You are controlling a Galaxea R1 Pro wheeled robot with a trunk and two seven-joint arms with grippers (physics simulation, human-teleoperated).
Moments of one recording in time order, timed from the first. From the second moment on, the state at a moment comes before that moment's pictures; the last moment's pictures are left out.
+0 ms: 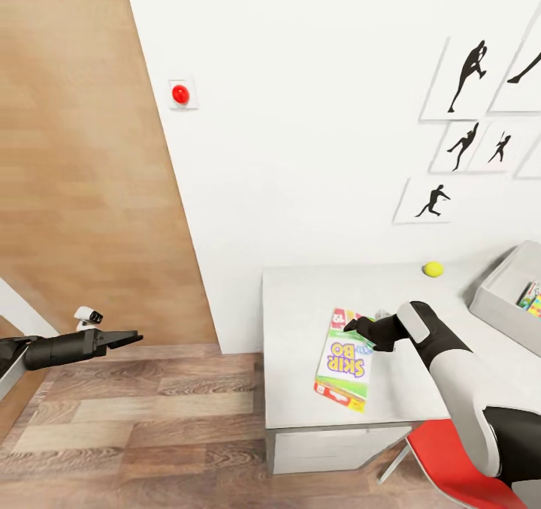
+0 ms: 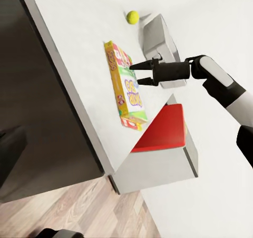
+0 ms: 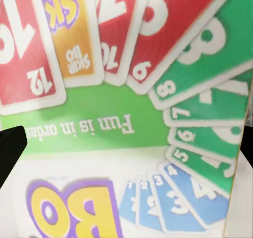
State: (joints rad) left arm -0.79 0.59 -0.14 -0.60 0.42 0.66 -1.57; right arm -1.00 -0.15 -0.06 -0.47 -0.60 0.95 -0.08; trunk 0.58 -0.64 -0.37
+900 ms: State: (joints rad) left arm -0.79 0.59 -0.14 -0.60 0.42 0.66 -1.57; right arm -1.00 -0.15 -0.05 -0.47 -0.60 0.95 -0.08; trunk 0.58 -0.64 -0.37
